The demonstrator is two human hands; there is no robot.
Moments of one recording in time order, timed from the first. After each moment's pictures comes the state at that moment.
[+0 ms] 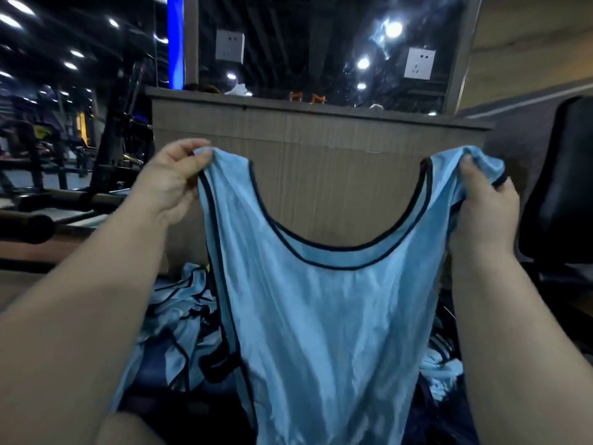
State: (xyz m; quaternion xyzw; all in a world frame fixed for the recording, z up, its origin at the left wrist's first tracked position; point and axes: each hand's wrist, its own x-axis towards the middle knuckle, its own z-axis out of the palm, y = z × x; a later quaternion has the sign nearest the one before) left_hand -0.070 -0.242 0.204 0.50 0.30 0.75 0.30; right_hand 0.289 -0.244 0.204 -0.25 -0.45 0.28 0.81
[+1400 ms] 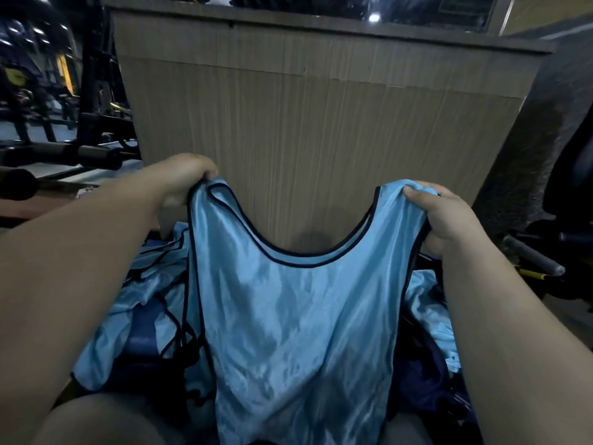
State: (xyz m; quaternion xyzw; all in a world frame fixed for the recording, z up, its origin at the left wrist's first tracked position) left_hand -0.083 -0.158 0.148 0.53 0.64 0.45 0.33; right_hand 0.291 -0.128 0.118 -0.41 -0.48 0.47 0.61
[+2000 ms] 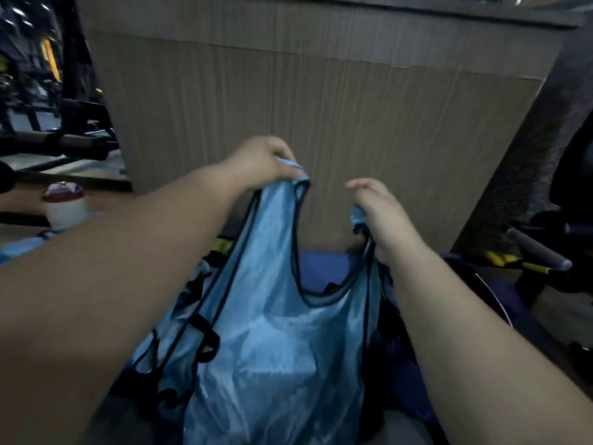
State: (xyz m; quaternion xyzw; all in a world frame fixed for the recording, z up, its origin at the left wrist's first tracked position) left_hand 0.013 -0.096 0.153 0.71 0.58 0.38 0.09; right_hand 0.215 -0.108 0.095 -0.43 -0.60 0.41 0.54
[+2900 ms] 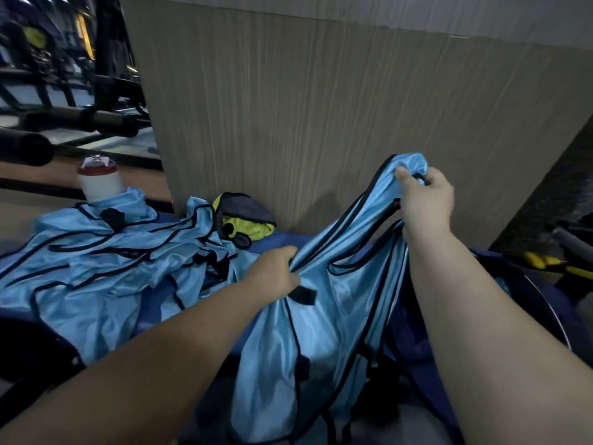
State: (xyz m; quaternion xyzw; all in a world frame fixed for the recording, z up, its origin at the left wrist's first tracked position) left_hand -0.006 -0.110 -0.053 0.67 0.65 0.31 0.18; right_hand 0.203 -0.067 0.079 -0.49 -0.49 0.31 0.65
